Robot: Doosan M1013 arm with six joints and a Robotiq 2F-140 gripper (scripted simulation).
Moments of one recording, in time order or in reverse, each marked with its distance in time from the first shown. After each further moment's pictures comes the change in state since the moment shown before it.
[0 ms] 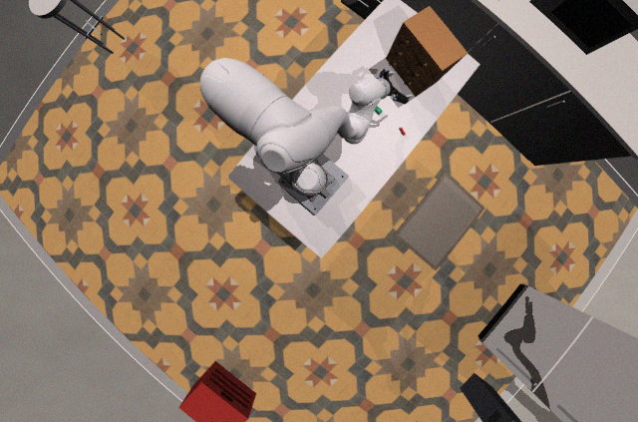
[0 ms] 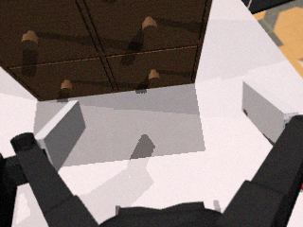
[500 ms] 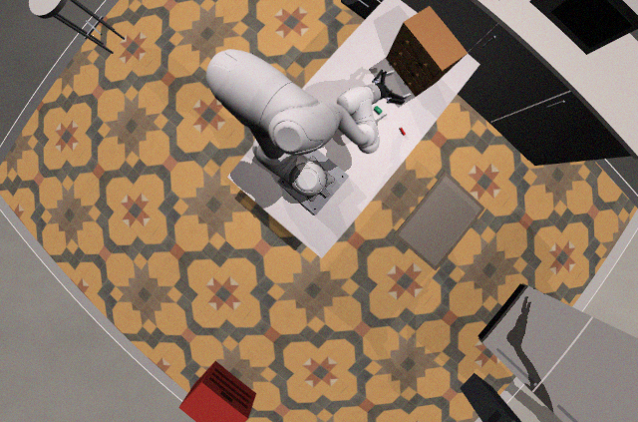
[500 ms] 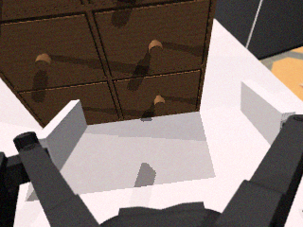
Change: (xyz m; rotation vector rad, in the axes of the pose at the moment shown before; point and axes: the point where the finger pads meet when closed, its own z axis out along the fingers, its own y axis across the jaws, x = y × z) arm -0.001 -0.007 0.002 -0.023 0.227 0.017
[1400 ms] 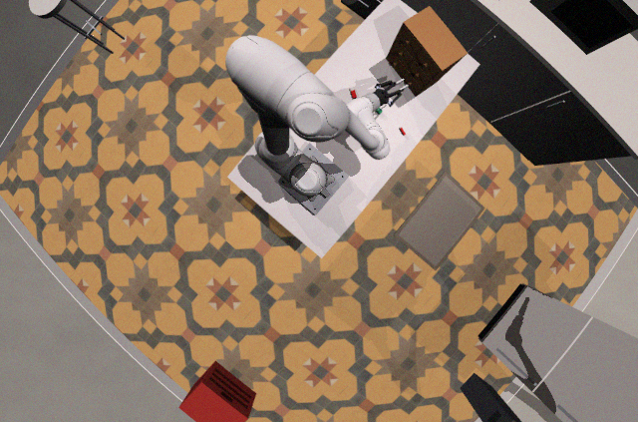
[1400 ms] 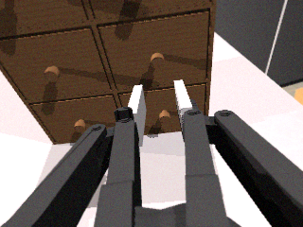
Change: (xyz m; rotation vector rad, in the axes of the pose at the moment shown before) arm -0.003 0.008 0.003 0.075 0.144 0.024
